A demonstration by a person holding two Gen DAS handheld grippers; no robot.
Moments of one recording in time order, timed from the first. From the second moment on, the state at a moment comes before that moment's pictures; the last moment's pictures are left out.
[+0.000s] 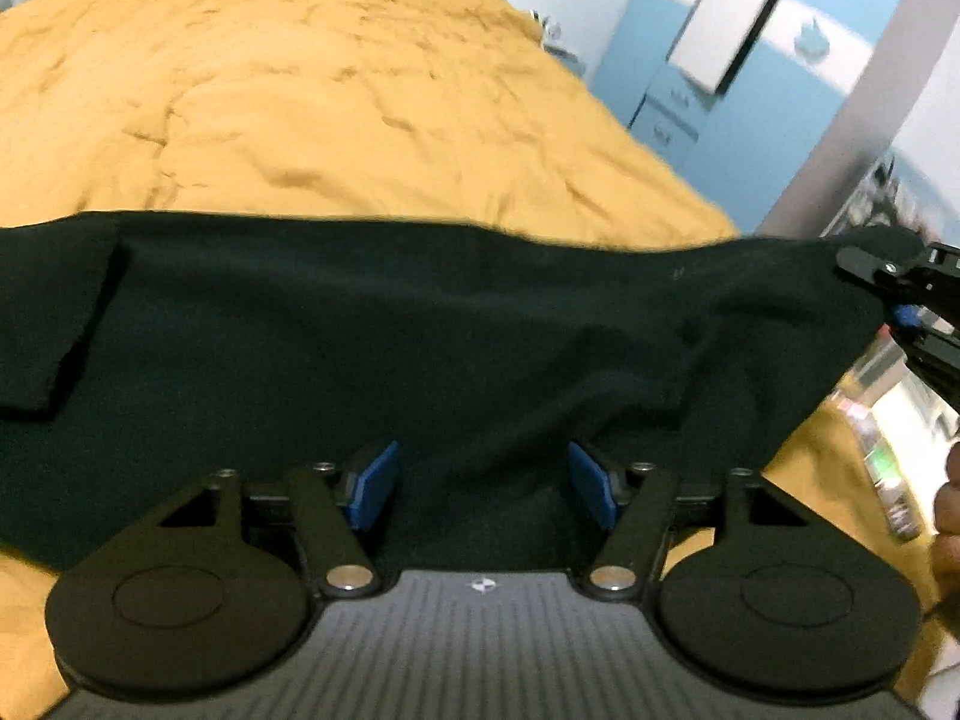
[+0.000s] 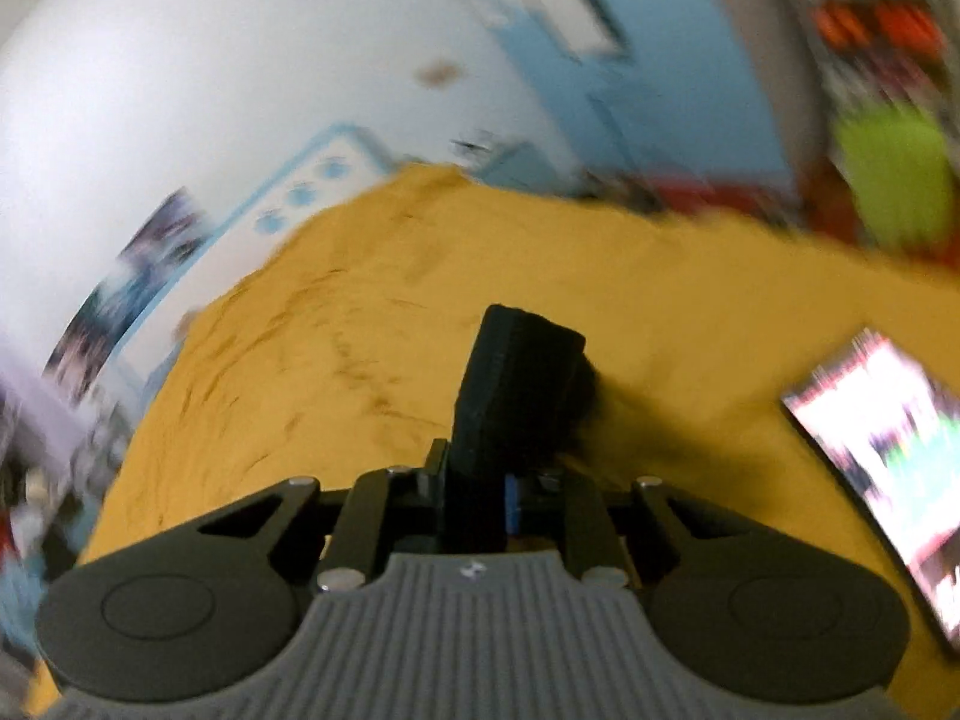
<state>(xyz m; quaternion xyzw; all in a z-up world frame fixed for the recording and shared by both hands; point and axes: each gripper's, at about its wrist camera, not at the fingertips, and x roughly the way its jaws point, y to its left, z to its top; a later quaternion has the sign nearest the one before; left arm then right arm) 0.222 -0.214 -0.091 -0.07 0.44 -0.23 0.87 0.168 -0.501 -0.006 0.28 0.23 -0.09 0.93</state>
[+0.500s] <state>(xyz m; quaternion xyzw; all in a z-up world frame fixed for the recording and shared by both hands) 0.224 -0.098 -0.075 -0.21 0.43 -0.17 0.86 0.193 -0.292 -0.069 -0.12 0.36 0.19 0.91</state>
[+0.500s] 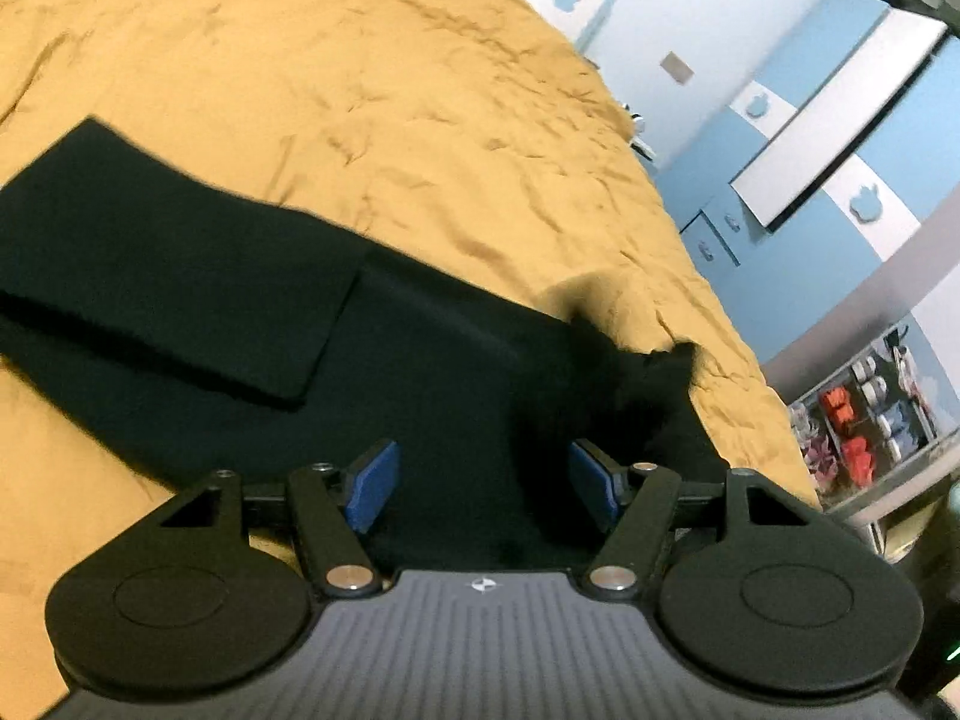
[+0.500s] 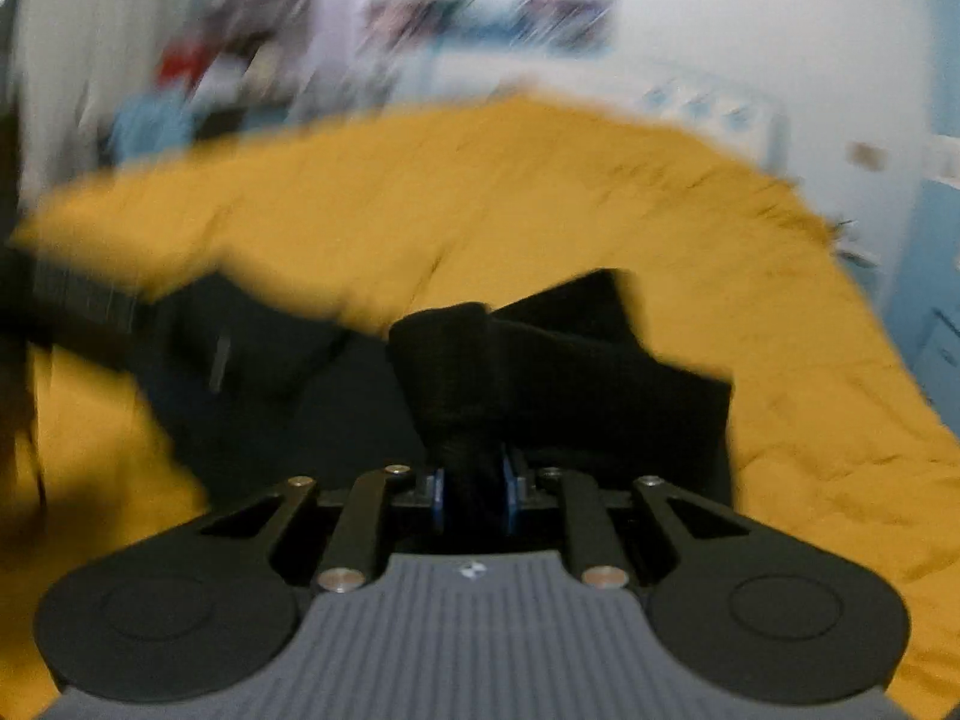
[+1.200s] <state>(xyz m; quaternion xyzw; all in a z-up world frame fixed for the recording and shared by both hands) 0.255 -0.156 -0.101 -0.23 0.50 -0.16 0.82 0.161 -0.375 -0.045 0.03 0.32 0.08 0.94</state>
